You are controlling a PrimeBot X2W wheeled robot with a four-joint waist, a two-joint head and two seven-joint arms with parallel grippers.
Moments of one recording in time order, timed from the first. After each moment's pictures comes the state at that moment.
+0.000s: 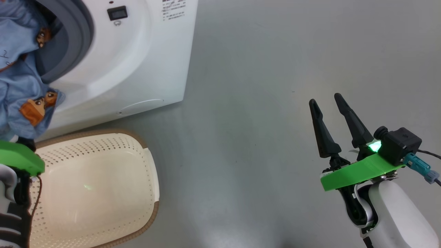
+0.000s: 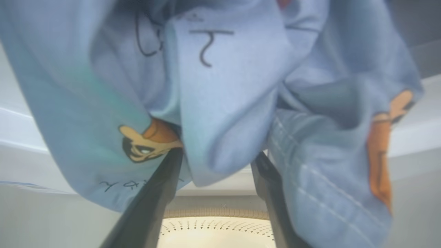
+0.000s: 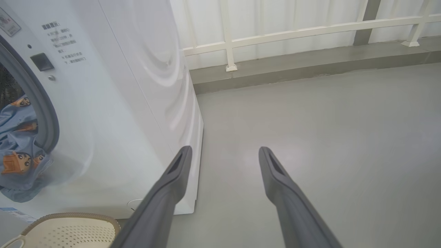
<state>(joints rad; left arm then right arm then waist) -0.85 0.36 0.00 1.22 -0.41 -0.10 -0.25 -0.34 -0.15 0.22 0.22 0.44 0.13 -0.25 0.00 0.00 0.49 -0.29</state>
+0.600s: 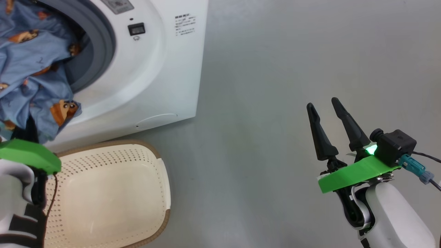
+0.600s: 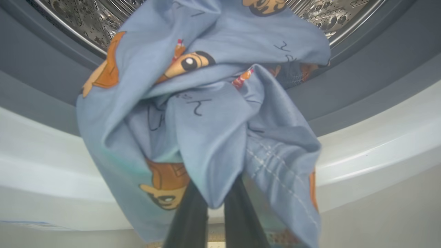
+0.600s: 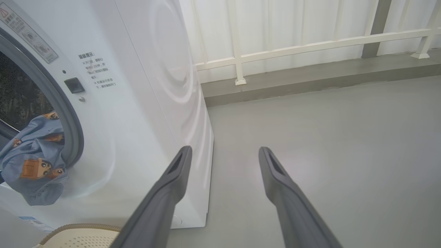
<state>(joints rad) -0.78 0.32 -0.03 1.07 -0.41 -0.13 -0.25 -0.34 -0.14 0.23 0.24 0.44 0.13 -0.25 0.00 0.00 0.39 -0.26</state>
